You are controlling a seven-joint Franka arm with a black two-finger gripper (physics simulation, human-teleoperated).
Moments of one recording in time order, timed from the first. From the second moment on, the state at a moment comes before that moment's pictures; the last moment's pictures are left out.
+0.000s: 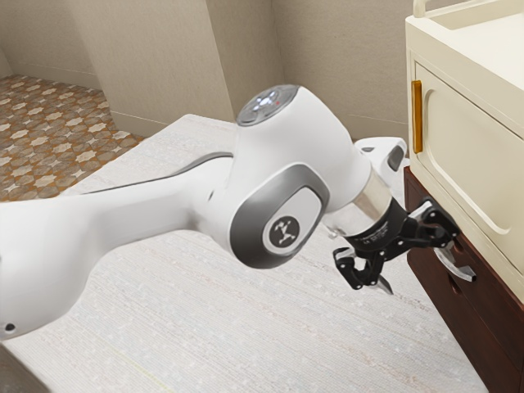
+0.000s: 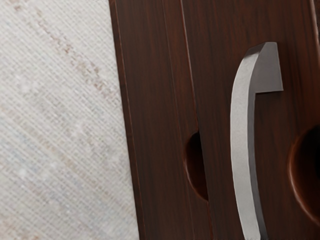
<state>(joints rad) -0.53 0.10 0.16 -1.76 -0.21 2.32 -1.00</state>
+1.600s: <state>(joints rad) -0.55 0.07 0.22 -1.81 -0.20 2.28 -0.96</state>
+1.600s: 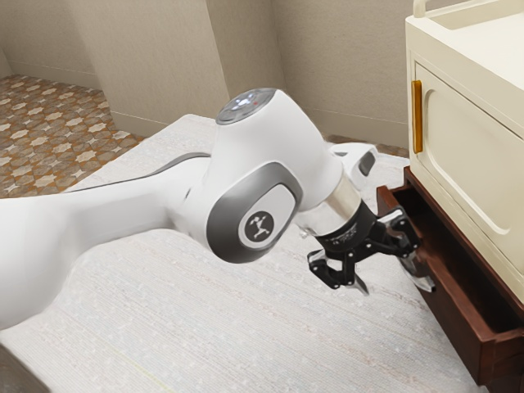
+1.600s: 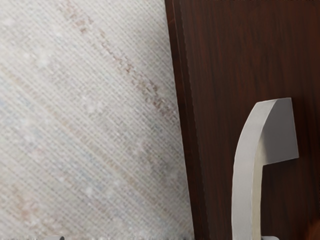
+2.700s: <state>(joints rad) -0.55 -0.19 0.28 -2.08 -0.15 2.27 -0.94</state>
